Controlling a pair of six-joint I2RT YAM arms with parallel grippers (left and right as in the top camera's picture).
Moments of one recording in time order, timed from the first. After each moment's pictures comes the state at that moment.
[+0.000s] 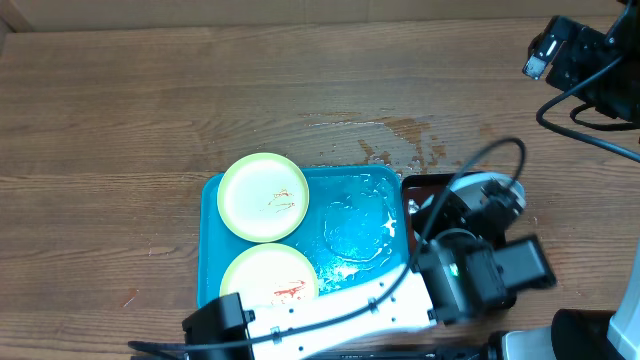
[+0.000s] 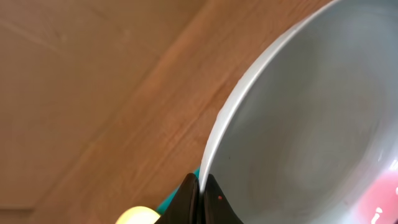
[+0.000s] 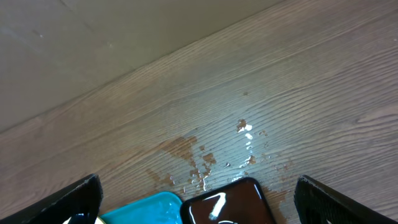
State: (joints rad) left arm -1.30 1.86 1.71 -0.88 -0.94 -0.20; right arm -0.03 1.61 2.29 -1.48 0.01 0.38
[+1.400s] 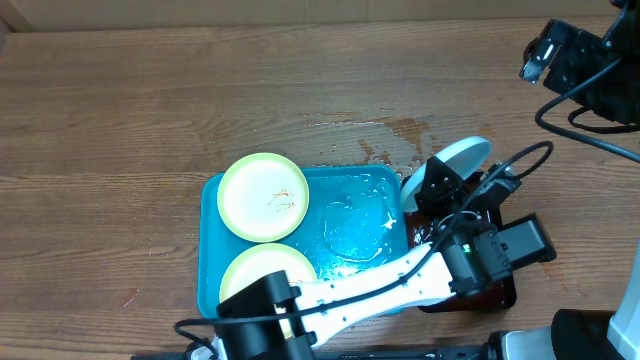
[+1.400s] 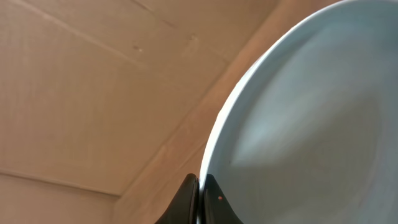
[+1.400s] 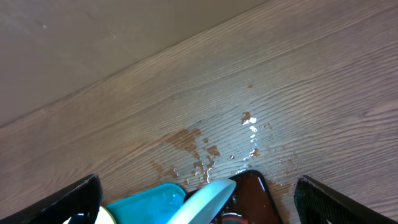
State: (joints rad) left arm -1.25 2.01 1.72 -0.69 -1.25 -0.02; right arm -0.03 1.61 2.29 -1.50 -0.02 0.38
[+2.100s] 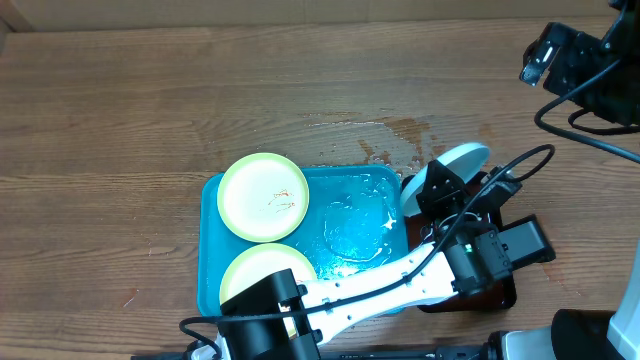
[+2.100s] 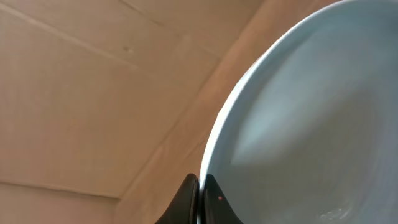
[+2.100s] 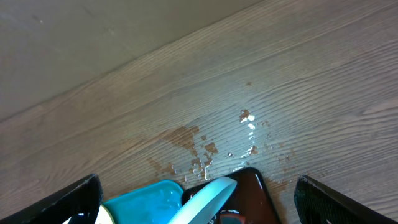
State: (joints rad) left arm -1.25 2.03 1.72 -0.70 -1.22 0.00; right arm -0.03 1.61 2.29 -1.51 -0.02 0.37
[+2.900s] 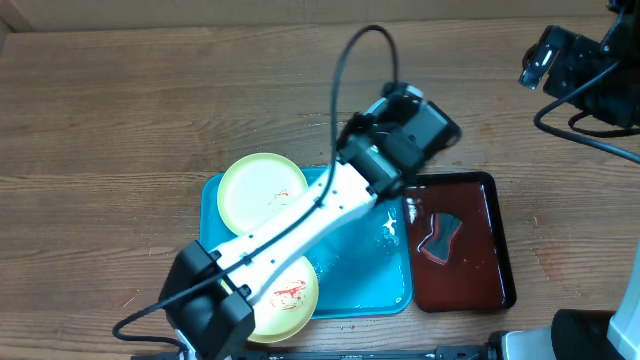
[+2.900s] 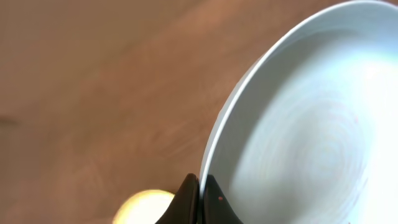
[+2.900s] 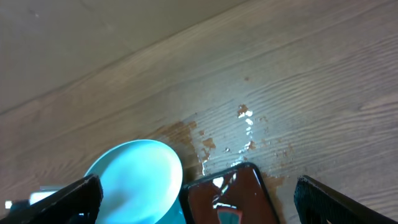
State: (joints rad) left arm -0.85 1.89 1.73 -0.91 -0.71 -0.27; right arm -0.03 1.61 2.29 -1.54 -0.02 0.36
